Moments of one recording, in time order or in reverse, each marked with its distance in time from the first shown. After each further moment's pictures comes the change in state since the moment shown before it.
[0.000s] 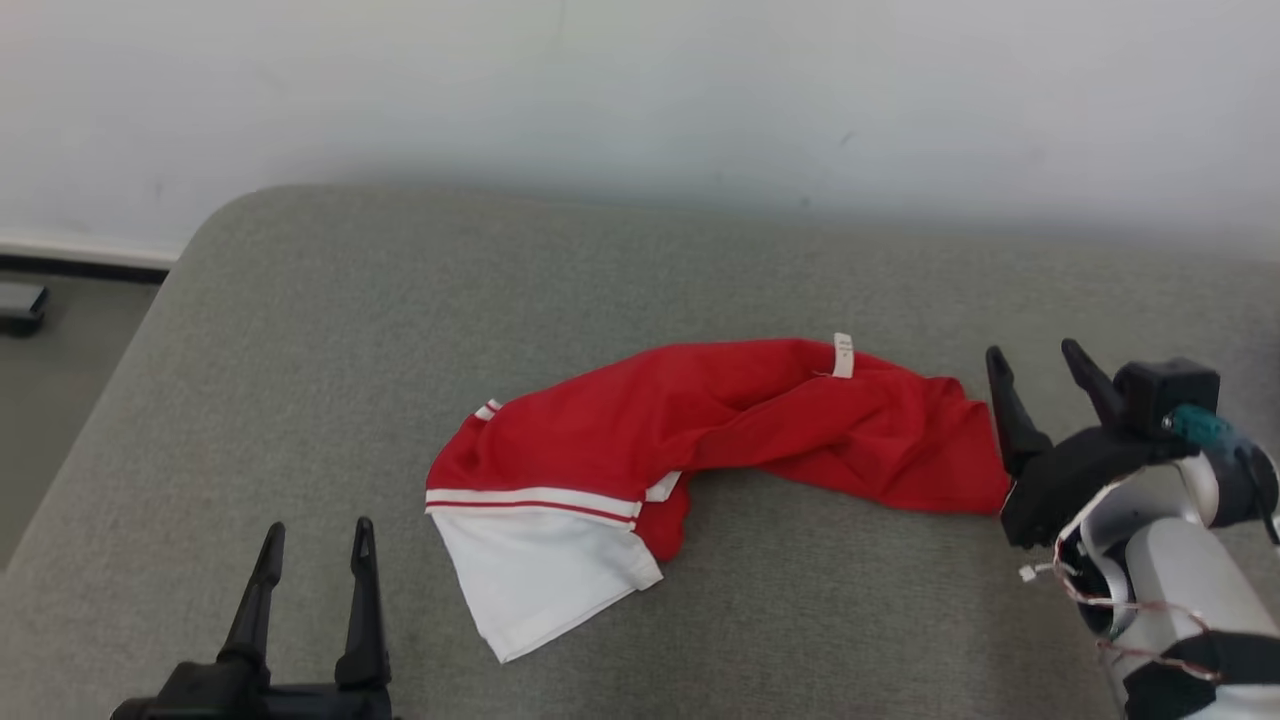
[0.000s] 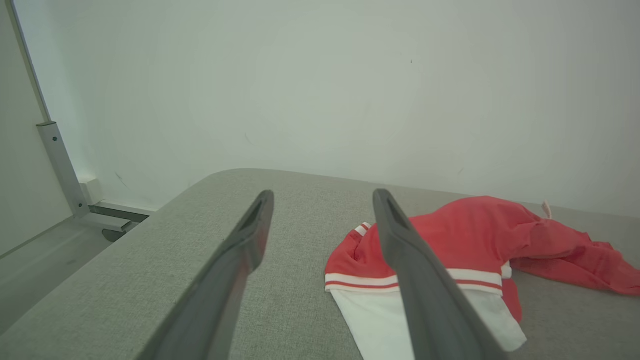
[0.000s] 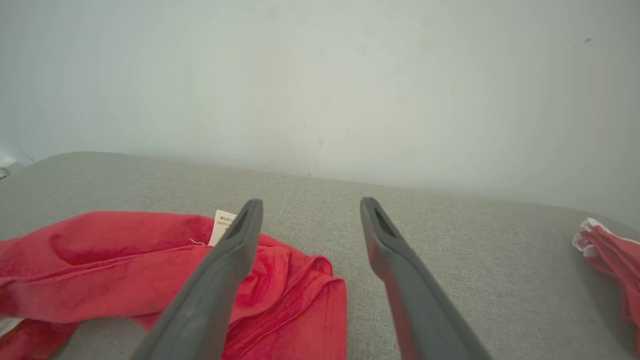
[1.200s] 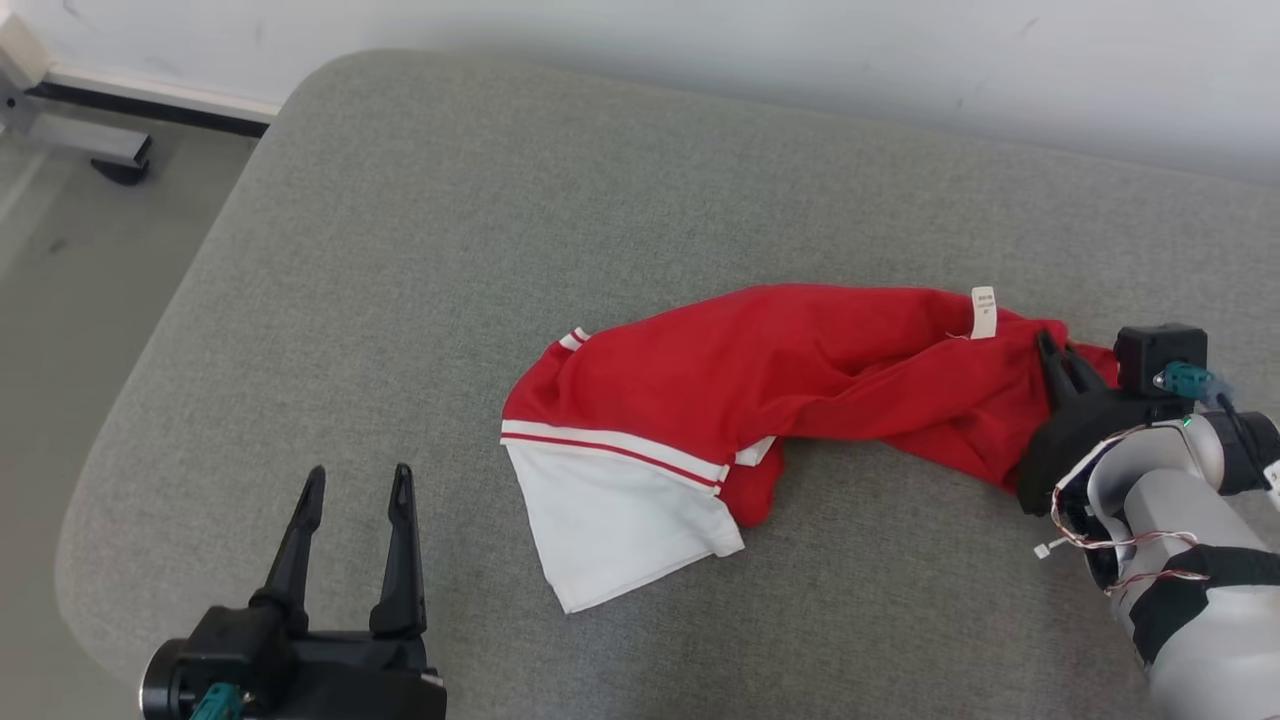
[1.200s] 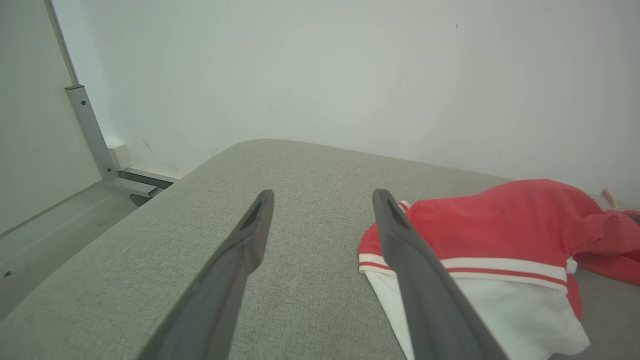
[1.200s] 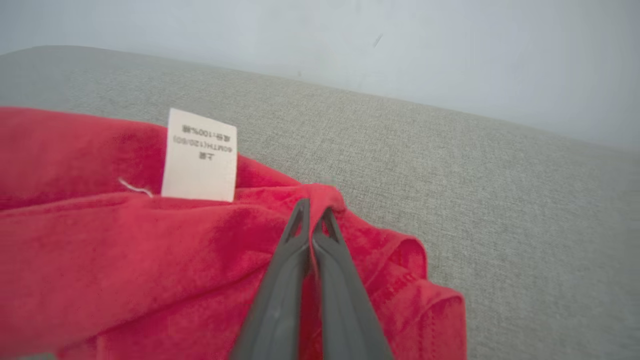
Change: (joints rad) left arm -0.111 -0.010 -0.062 0.044 -0.047 -0.002 0.000; right arm -0.293 -0.068 0.168 0.540 0.073 0.000 -0.162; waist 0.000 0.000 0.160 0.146
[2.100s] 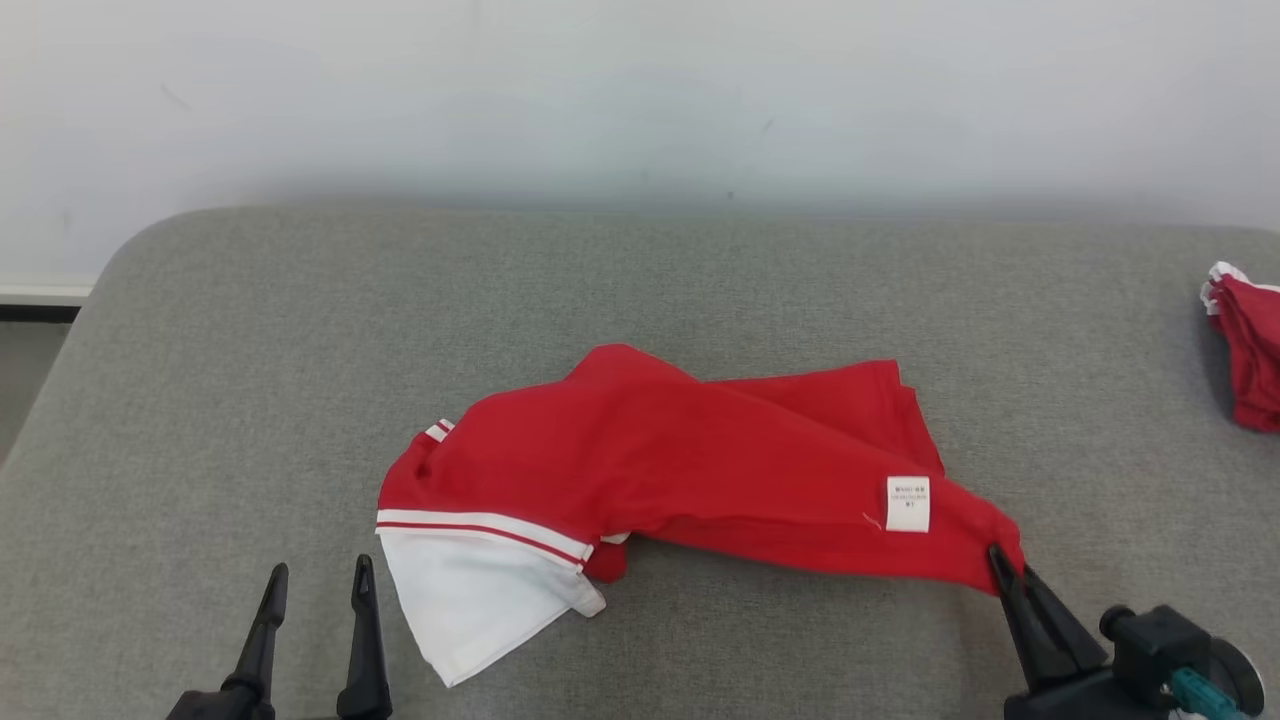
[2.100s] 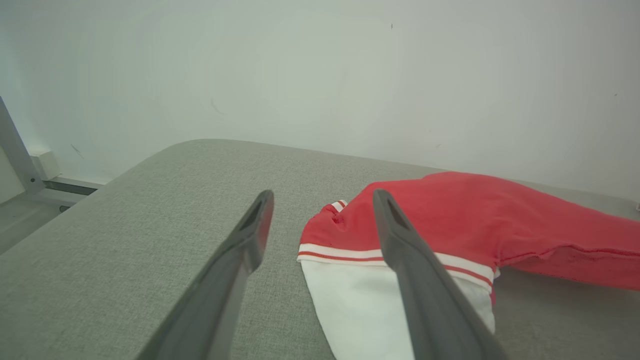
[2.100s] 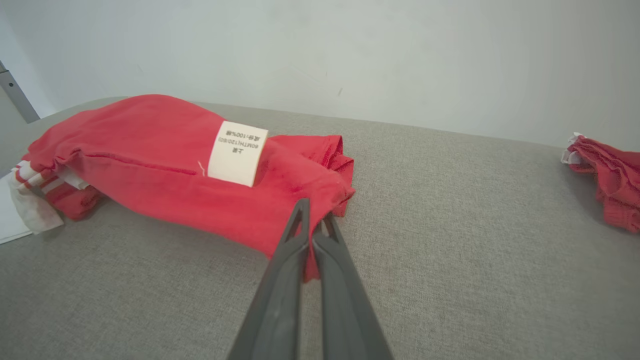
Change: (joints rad) left arm 0.142 0.000 0.066 -0.001 0.018 0.012 0.000; right arm 0.677 -0.063 0.044 -0.756 0.037 0.000 -0.094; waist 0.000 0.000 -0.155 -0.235
